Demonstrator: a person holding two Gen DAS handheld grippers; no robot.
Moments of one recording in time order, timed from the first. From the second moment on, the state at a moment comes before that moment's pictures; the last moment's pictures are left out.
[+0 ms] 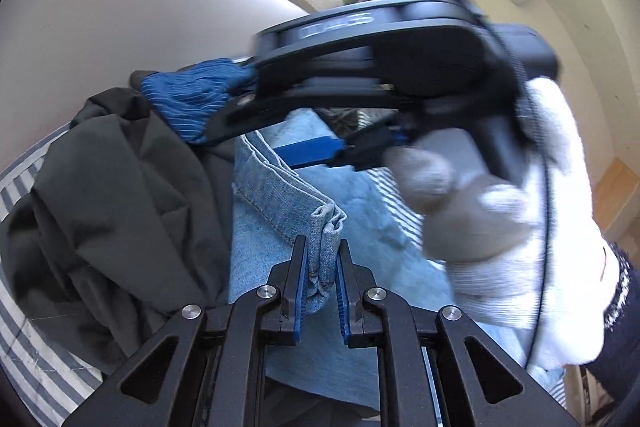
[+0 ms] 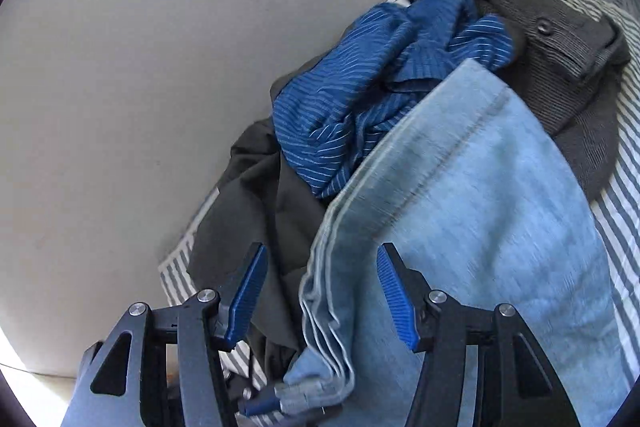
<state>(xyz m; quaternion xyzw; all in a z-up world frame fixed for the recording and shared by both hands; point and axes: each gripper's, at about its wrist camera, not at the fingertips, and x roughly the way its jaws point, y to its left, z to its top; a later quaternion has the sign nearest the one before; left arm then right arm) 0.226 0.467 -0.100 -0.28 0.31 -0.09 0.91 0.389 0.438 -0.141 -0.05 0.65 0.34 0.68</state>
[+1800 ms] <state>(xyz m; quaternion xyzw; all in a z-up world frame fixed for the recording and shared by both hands) 0.124 -0.206 -0.104 -0.08 0.48 -0.50 0.72 0.106 -0.360 -0.074 0.26 0.56 0.01 0.79</state>
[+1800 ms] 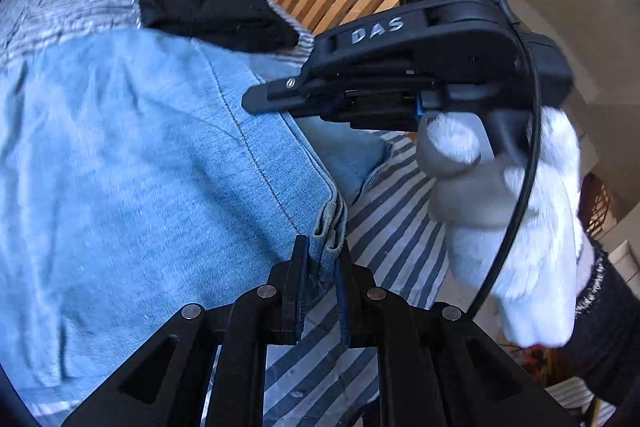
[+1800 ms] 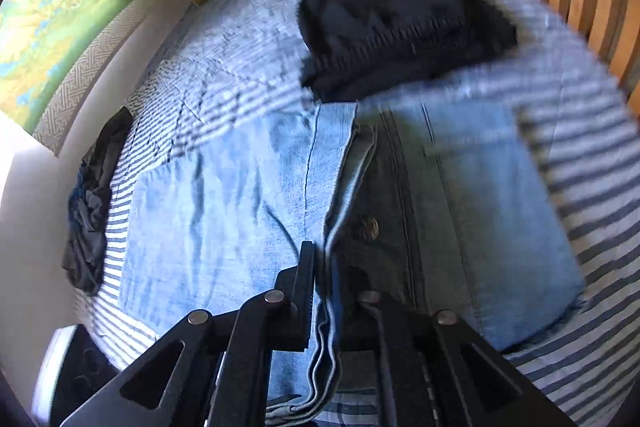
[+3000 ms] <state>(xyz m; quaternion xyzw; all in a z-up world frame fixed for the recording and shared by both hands) 0.141 -0.256 -0.106 -0.05 0.47 -0.51 0.72 0.150 -0.391 -0.033 0.08 0.50 -0.09 0.86</state>
